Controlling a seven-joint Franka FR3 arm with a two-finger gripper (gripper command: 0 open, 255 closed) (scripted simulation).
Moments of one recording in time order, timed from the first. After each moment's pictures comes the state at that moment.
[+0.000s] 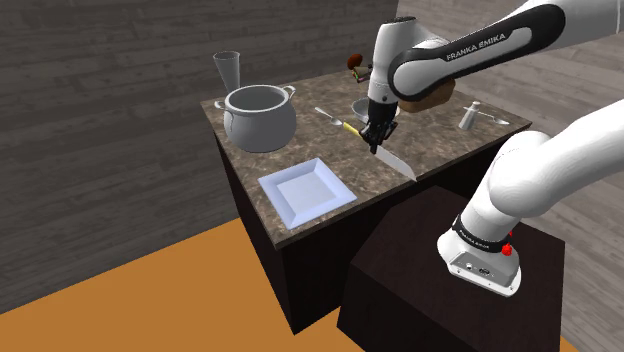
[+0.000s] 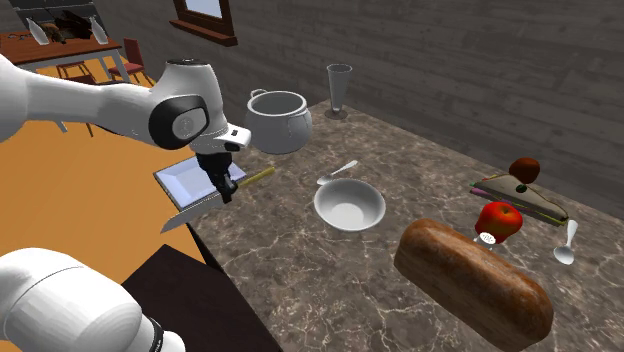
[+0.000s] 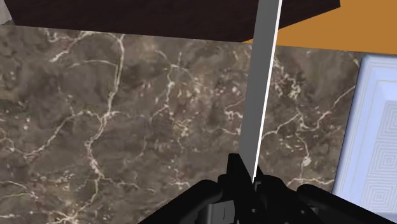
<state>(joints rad) 0.02 -0.58 -0.01 -2.72 0.00 2.12 0.38</state>
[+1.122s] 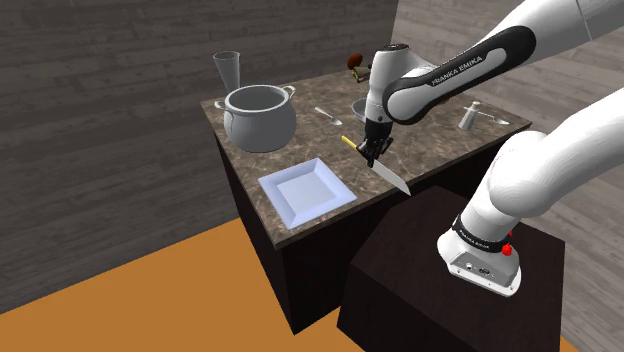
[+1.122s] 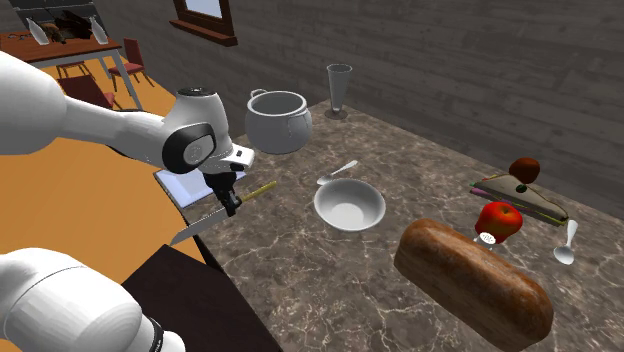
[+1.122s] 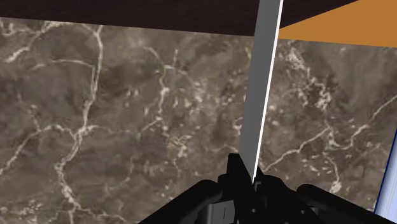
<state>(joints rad) 0.03 -0.49 -0.01 -2.80 0.00 2.30 0.38</state>
